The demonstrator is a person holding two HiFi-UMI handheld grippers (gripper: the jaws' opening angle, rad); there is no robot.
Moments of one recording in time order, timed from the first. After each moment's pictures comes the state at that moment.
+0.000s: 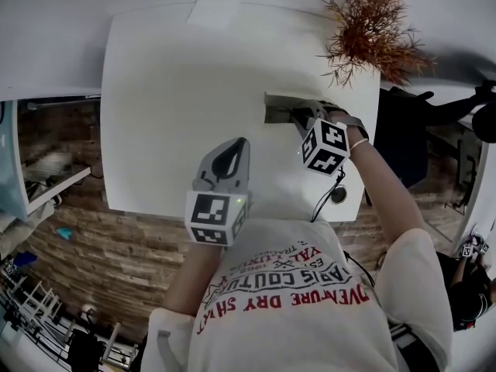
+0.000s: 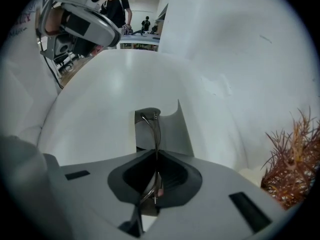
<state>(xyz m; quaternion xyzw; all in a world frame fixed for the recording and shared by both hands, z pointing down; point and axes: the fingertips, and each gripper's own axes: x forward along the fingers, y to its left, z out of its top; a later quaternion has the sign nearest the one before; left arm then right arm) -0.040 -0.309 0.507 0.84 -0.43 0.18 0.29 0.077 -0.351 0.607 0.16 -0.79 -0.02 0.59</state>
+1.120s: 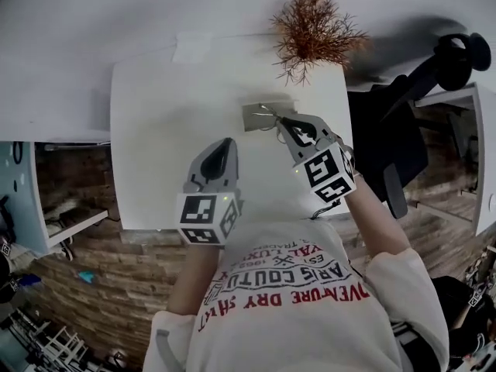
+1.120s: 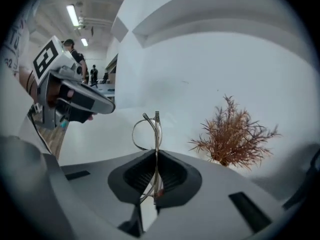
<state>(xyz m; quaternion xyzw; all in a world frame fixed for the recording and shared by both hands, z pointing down) -0.022 -0.310 0.432 0.87 -0.42 0.14 0.21 0.087 -0.324 0.458 0.43 -0.84 0.04 0.34</state>
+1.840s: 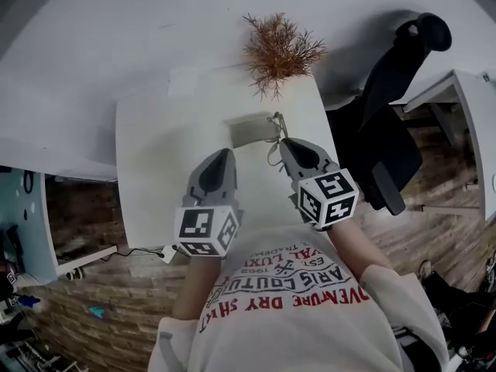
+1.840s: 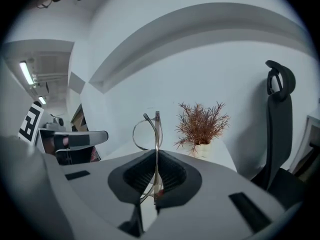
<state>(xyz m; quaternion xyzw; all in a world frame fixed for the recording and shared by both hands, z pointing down) 0.006 -0.272 0.360 0.90 -0.40 0.08 0.14 0.124 -0.258 0.391 0.58 -0.78 0.20 0.08</state>
